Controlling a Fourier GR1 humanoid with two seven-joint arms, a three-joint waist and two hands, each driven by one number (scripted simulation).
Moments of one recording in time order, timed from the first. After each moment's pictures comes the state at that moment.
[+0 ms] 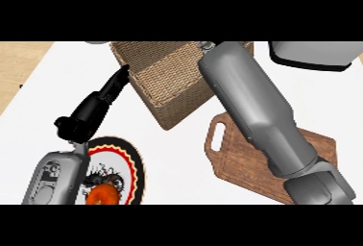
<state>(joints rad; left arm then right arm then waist) -0.32 0.12 -0.01 -1.49 -0.11 -0.25 0.01 -1.28 -0.01 0.12 -0.76 1.47 -0.56 1.23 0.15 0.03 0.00</state>
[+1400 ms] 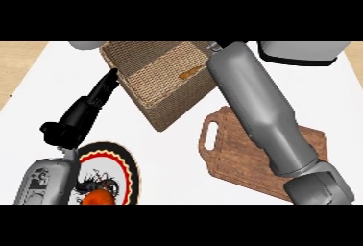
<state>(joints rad) -0.27 0.14 0.02 -1.52 -0.10 -0.25 0.02 -1.25 -0.01 0.04 -0.73 1.61 -0.92 1.24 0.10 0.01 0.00</state>
